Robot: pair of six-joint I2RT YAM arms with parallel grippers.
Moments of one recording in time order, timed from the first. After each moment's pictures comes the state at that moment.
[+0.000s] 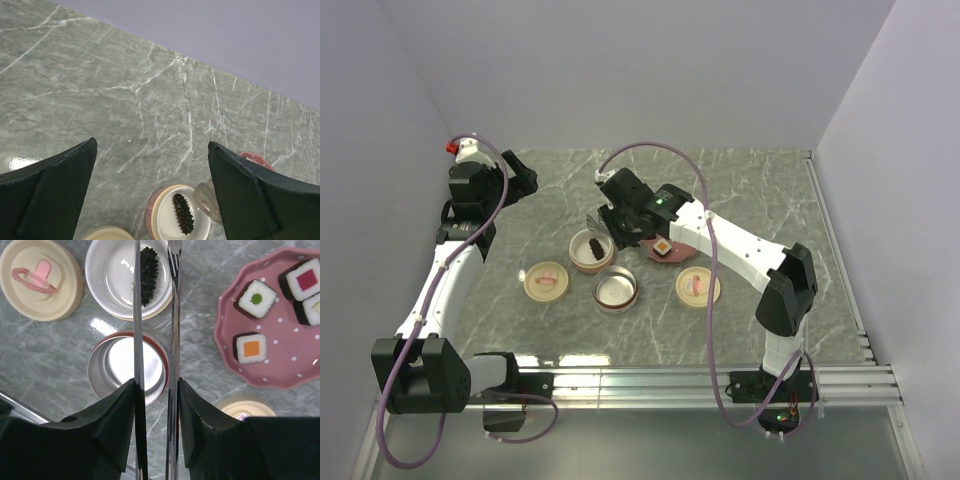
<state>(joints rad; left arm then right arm) 0.01 1.21 1.02 -0.09 0.05 -0.44 0.89 1.85 1.78 -0.88 0.13 0.26</state>
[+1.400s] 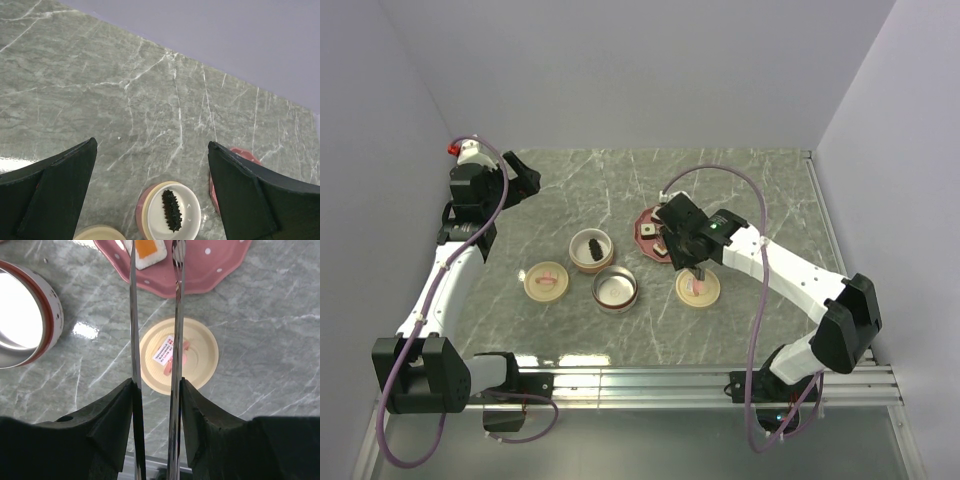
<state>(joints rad) 0.01 1.21 1.00 -0.07 0.09 -0.48 0.77 1.48 1.29 -0.90 0.30 0.30</state>
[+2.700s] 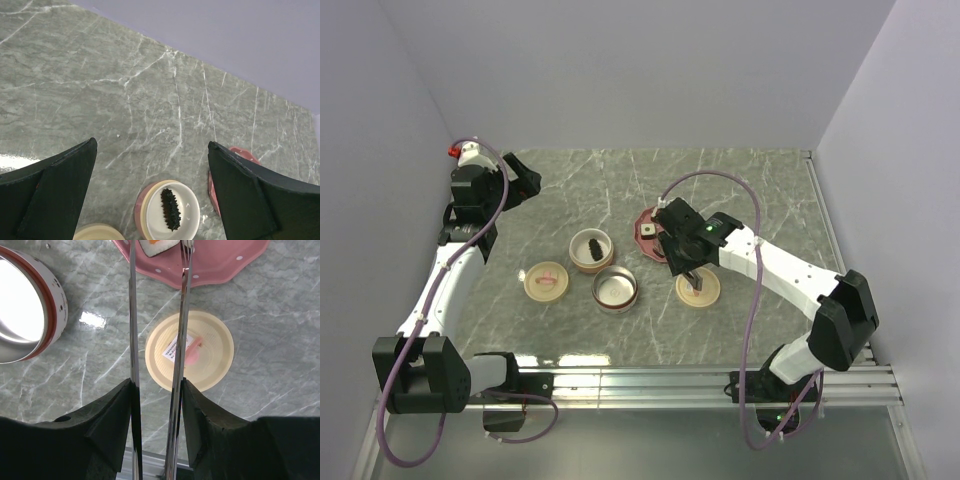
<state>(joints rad) 0.01 1.21 0.99 -0.06 0.09 -0.49 0.77 1.50 1.25 -0.88 0.24 0.33</state>
